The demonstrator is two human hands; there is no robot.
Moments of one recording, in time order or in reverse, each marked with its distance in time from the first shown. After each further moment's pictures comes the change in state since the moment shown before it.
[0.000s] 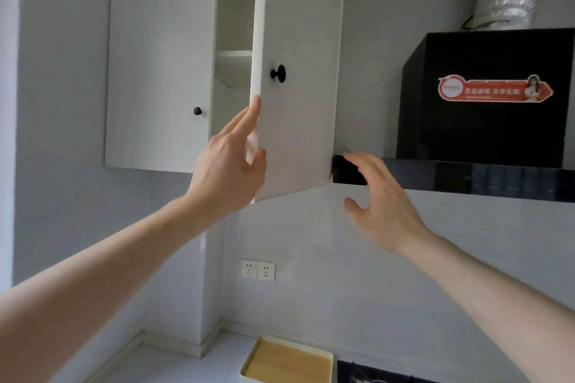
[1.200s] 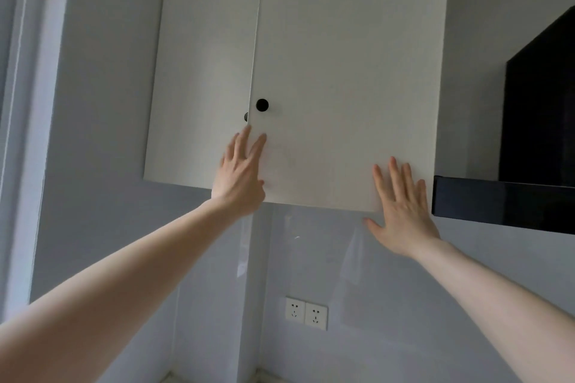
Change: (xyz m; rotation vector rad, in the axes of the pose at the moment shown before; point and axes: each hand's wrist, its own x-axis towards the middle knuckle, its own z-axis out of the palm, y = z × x) left_hand 0.100 -0.264 0.079 0.530 -0.065 -0.078; right_hand 0.156 0.108 0.214 -0.580 -0.114 0.014
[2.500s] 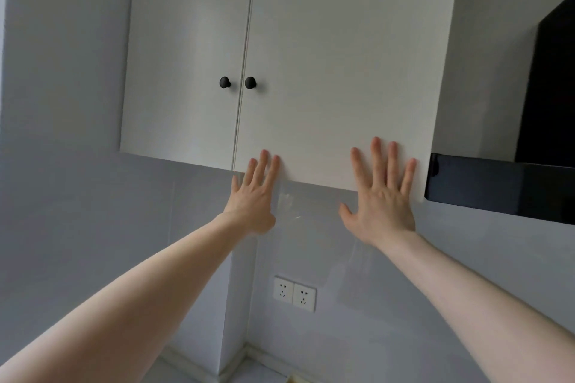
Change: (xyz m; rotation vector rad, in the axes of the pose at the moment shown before) left_hand -0.032 0.047 0.114 0.073 -0.446 -0.021; right_hand 0.010 0.006 0.050 -0.125 0.187 -0.025
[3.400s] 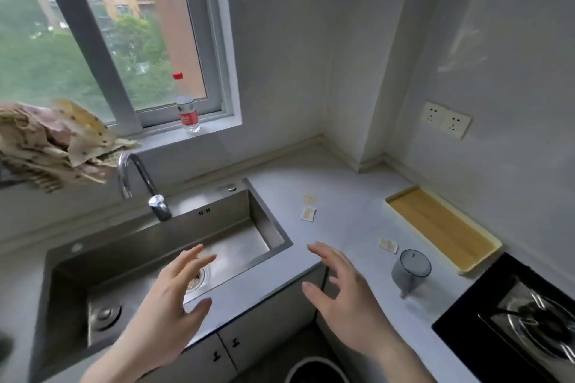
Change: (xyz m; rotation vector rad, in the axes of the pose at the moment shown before) left_hand -0.664 0.070 -0.028 -0.205 -0.204 -0.817; right_hand -0.458 -0.122 -0.151 1.560 -1.252 -0.101
